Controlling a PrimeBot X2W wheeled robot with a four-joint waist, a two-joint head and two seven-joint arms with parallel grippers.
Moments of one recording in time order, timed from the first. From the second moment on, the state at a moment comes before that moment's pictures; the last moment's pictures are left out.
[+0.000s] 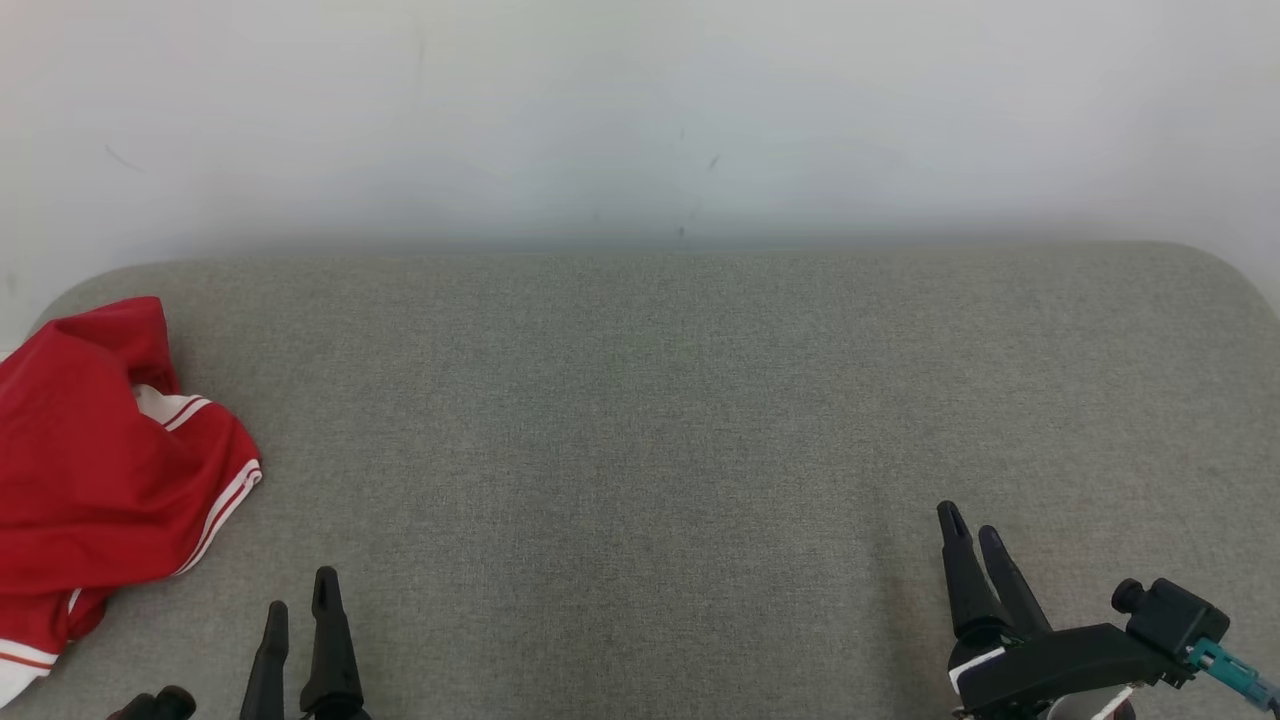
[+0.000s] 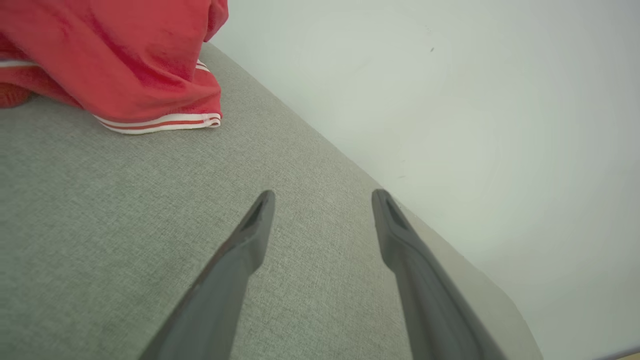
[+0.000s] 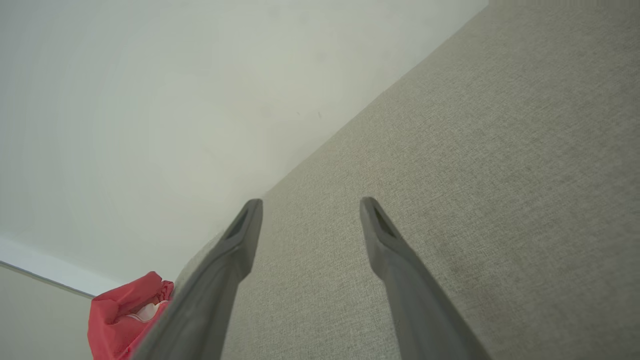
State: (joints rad) left arm 0.01 0.04 0.00 0.13 -0.79 -0.04 -0.15; right arm -0.06 -0.05 0.00 0.19 0.79 0.13 -0.02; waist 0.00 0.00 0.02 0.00
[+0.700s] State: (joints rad) left arm 0.02 0.05 -0.02 0.11 -0.52 -0.01 -0.18; right arm -0.03 -0.05 0.03 0.16 0.53 0.13 -0.10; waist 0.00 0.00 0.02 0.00
